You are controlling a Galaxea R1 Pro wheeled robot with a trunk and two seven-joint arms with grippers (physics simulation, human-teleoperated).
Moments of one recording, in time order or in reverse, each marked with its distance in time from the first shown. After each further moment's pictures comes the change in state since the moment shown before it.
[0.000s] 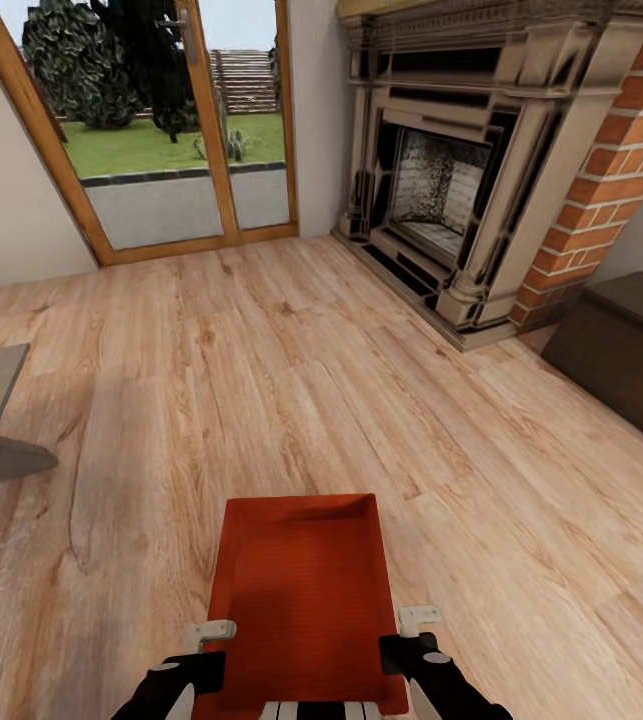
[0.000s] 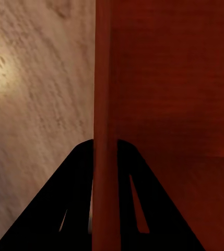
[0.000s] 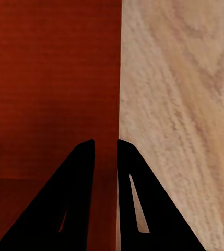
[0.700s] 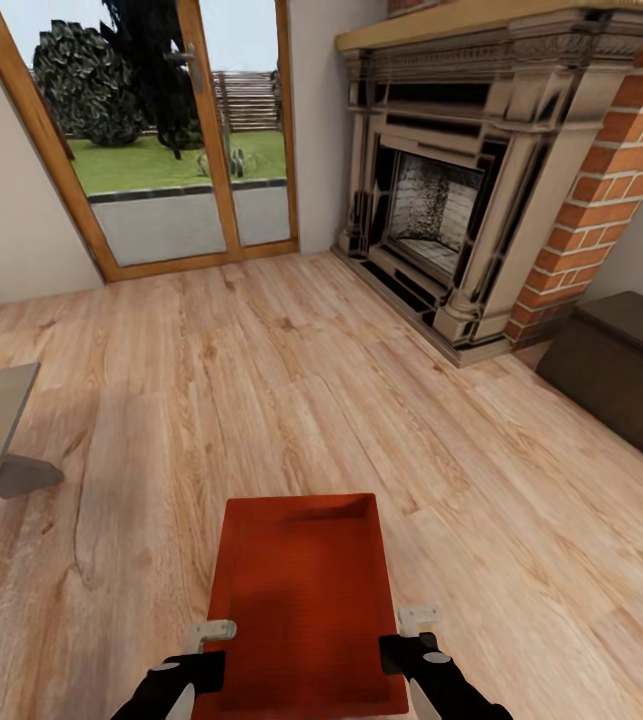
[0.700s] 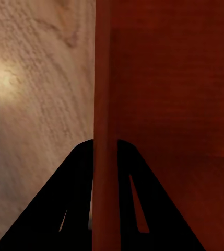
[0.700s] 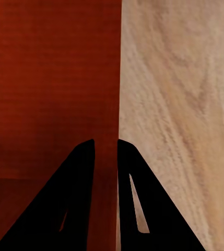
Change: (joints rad) left arm 0.000 -0.001 0.001 0.000 -0.002 0.000 0.000; right arm 0.000 0.000 0.000 0.000 0.001 0.000 0.000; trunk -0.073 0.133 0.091
